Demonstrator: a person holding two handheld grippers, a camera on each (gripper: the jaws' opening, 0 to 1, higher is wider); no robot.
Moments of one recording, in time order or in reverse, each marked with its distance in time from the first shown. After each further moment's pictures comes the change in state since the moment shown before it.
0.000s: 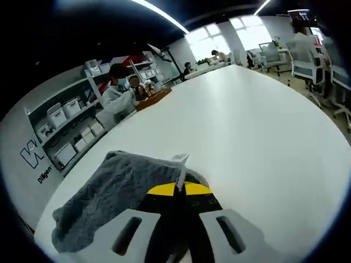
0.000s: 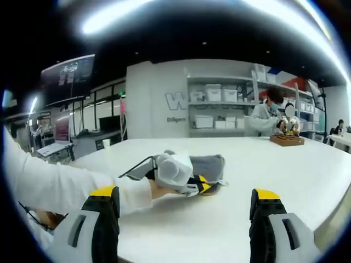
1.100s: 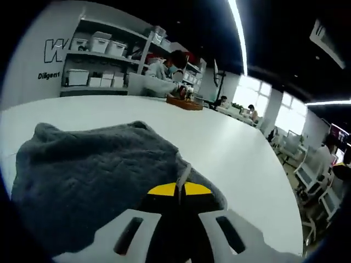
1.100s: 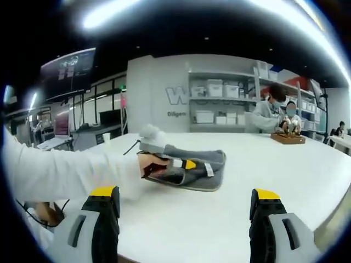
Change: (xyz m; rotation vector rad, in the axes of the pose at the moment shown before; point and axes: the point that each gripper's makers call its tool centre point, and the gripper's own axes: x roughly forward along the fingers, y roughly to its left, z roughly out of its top) left arm -0.044 0.081 -0.030 -0.676 -0.065 0.011; right arm 0.006 0.007 -0.007 -0.017 0.040 0.004
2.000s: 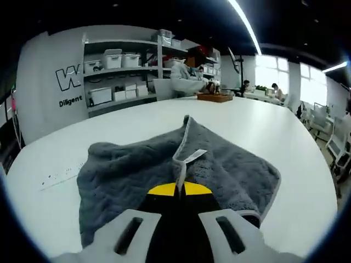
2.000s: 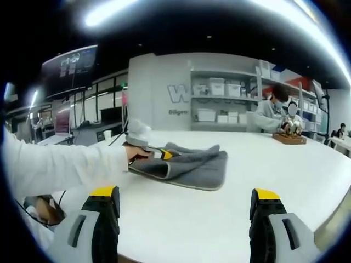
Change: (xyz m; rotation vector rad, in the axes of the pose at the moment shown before) left arm -0.053 0.090 0.004 0.159 0.017 0.239; right arm 0.001 0.002 -0.003 -0.010 0.020 0.002
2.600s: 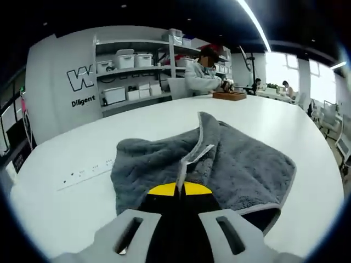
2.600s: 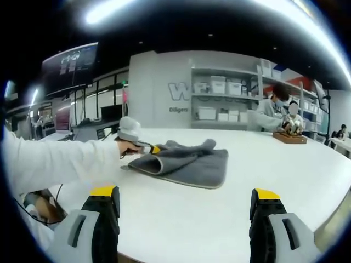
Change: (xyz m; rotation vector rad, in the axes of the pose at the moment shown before) left arm -0.032 0.056 -0.009 0.010 0.006 0.101; right arm 0.003 0.002 -0.004 -0.008 0.019 0.003
